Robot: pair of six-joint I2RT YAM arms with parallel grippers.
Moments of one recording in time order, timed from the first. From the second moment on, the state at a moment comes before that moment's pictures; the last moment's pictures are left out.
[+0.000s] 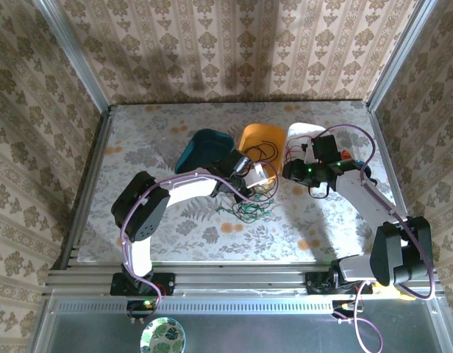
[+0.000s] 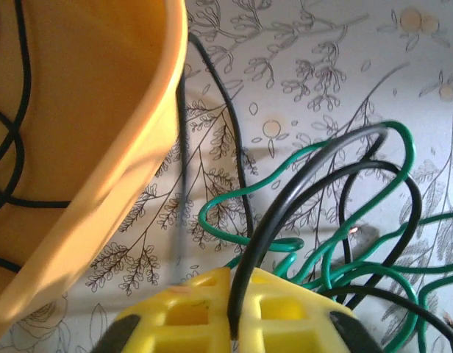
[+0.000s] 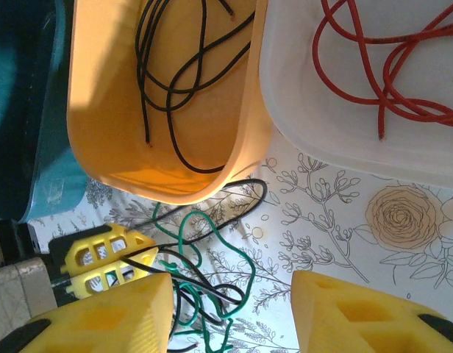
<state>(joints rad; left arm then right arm) -0.86 1.89 1.23 -0.29 0.23 0.36 0.17 1.35 0.95 -0.56 -0.32 0.48</state>
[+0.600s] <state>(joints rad) -0.84 1.60 1.21 -0.25 0.27 0.22 0.17 1.34 0.94 -0.55 -0.33 0.47</state>
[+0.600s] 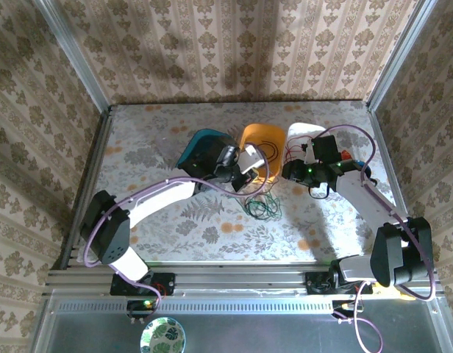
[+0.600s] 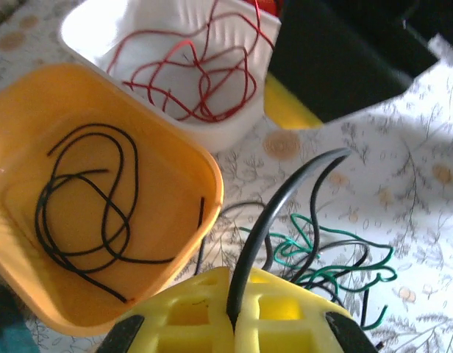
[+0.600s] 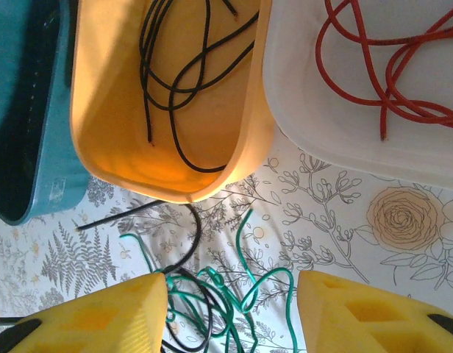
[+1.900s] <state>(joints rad) -0.61 1.60 1.53 -0.06 0.48 -0.15 0.08 1.18 0.81 -0.48 -0.16 0.55</state>
